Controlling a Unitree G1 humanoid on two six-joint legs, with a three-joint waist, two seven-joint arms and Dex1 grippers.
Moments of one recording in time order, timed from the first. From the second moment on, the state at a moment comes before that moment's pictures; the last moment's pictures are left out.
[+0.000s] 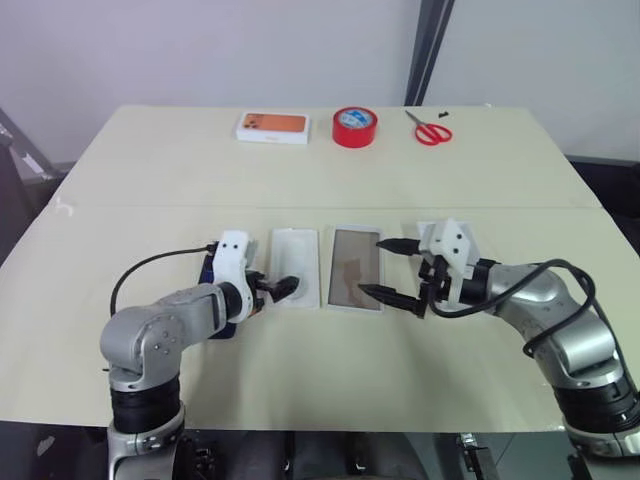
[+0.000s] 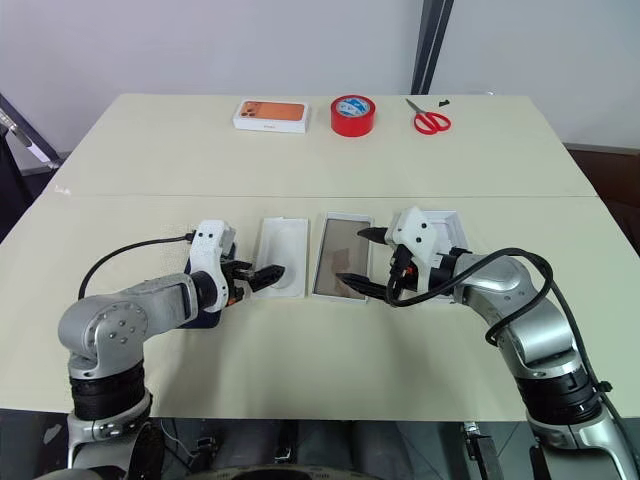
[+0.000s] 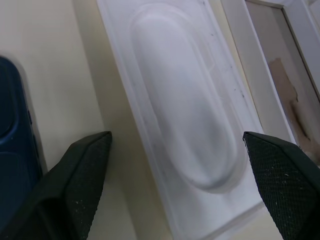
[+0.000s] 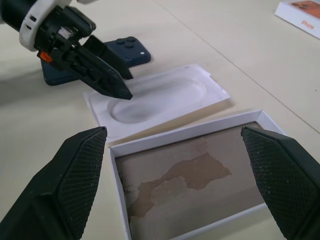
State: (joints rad) left arm -0.36 0.19 0.23 -0.48 -0.64 1.48 -0.10; right arm -0.29 -0.67 0.04 -0.39 0.44 0.56 0.86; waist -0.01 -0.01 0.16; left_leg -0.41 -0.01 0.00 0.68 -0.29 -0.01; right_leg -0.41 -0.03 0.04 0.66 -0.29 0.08
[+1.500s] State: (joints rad) left arm -0.53 0.00 0.70 -0.43 -0.85 1.55 -0.05; right arm -0.36 -0.64 0.44 -0.38 0.08 0.50 0.93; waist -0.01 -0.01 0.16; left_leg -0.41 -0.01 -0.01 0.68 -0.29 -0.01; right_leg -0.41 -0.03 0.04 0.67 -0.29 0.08
